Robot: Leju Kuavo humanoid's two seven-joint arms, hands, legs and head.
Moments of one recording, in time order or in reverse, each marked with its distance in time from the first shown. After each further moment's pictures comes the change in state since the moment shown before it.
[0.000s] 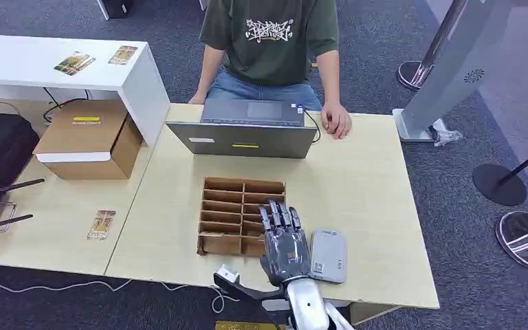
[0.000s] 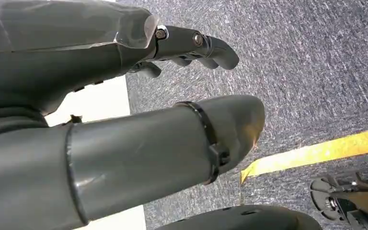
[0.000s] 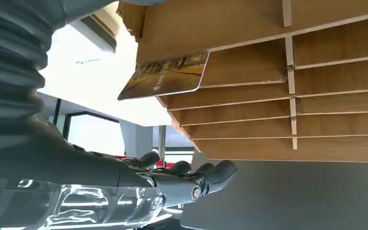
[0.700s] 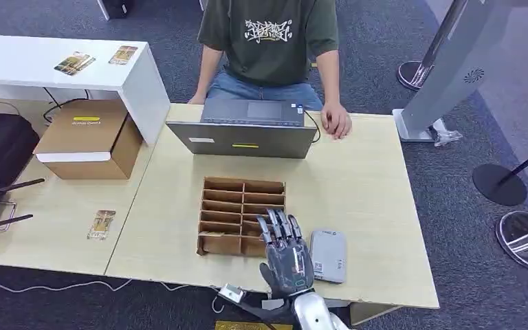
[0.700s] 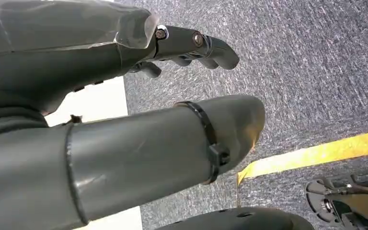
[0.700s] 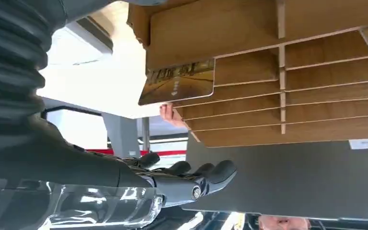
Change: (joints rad) left arm 0.000 0.000 0.000 0.000 0.002 0.012 -0.015; right arm 0.049 -0.037 0.006 0.009 -0.009 -0.159 -0.090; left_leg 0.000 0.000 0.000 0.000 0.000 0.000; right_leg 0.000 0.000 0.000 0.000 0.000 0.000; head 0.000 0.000
